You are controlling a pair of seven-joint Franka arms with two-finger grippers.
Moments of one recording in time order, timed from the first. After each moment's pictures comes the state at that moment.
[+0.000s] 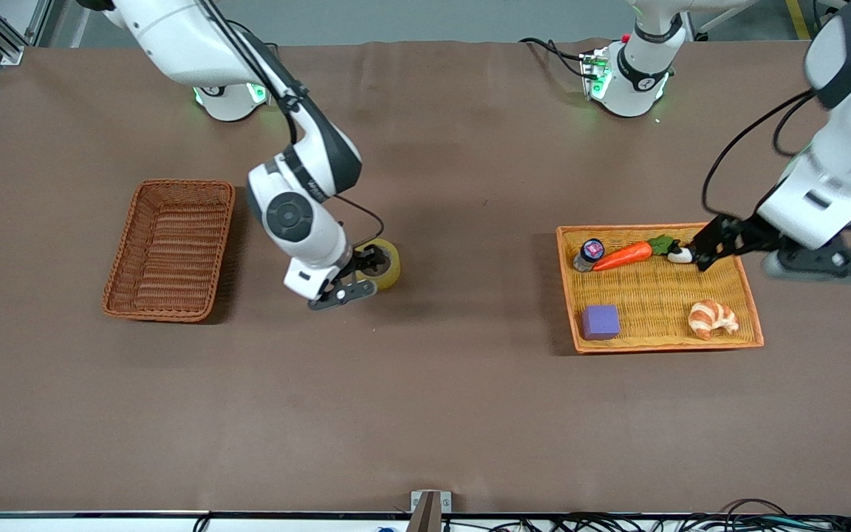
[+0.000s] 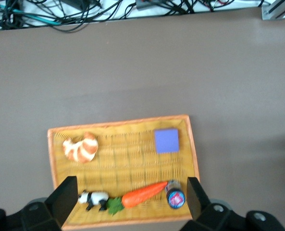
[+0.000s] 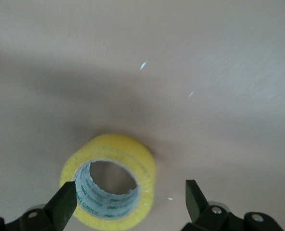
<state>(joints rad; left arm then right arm) -0.03 0.11 -0.16 -1.53 0.05 1.78 -0.10 0.49 0.53 0.11 -1.79 0.09 2.29 0.26</state>
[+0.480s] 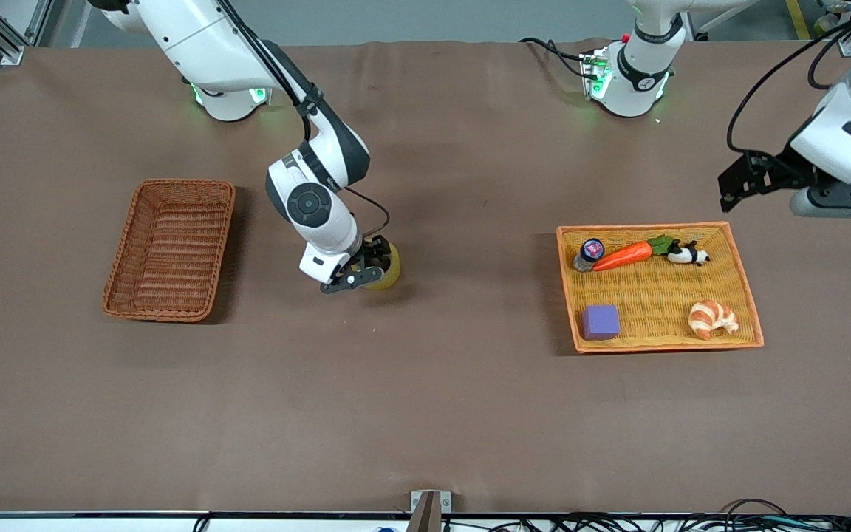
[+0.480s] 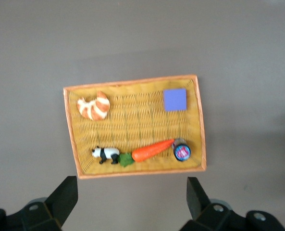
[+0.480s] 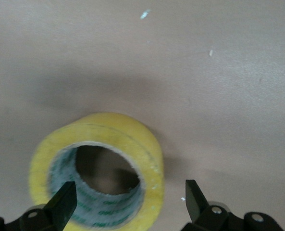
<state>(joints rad) -0.03 0.01 -0.15 -1.53 0.03 1.58 -0.10 0.52 0.53 0.10 -1.94 0.08 2.46 0.29</state>
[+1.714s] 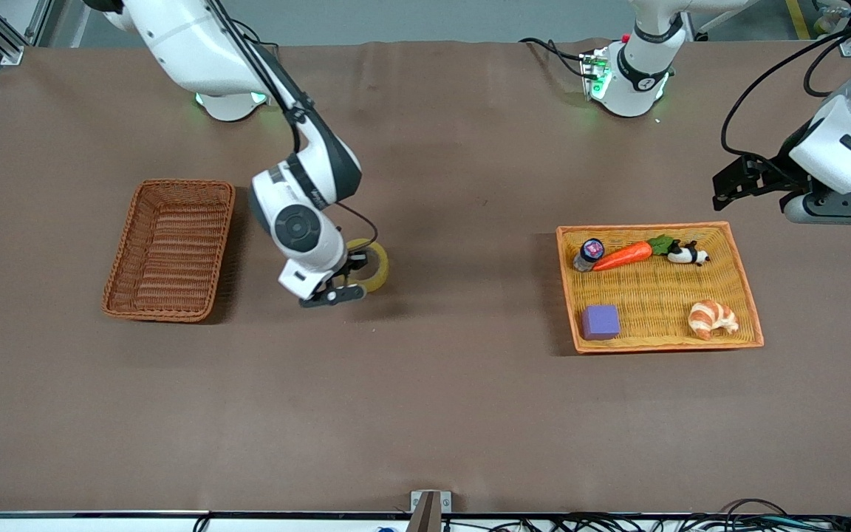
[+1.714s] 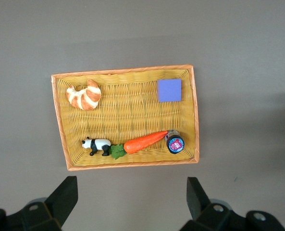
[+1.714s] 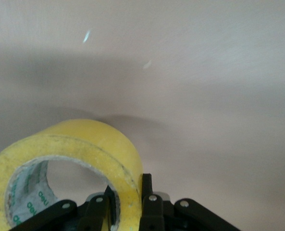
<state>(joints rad) -0.09 0.03 -0.06 -1.55 -0.01 1.58 -0.10 0.52 0.52 -0.02 -1.69 0.08 2.05 0.32</state>
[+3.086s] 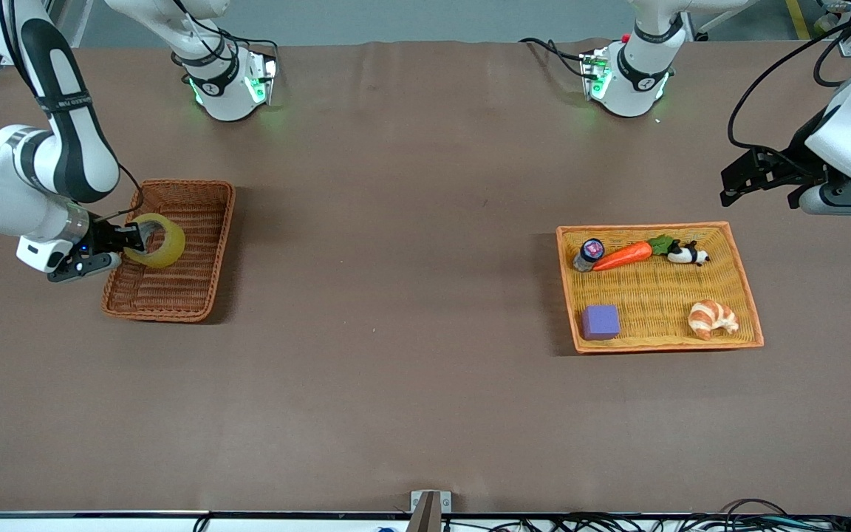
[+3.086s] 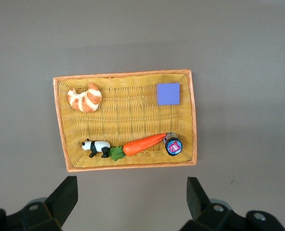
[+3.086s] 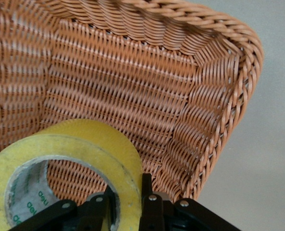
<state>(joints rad) -0.09 0.01 -0.05 -1.55 -0.02 1.59 -0.10 -0.07 0.17 -0.18 -2.30 0.06 2.32 -0.58</state>
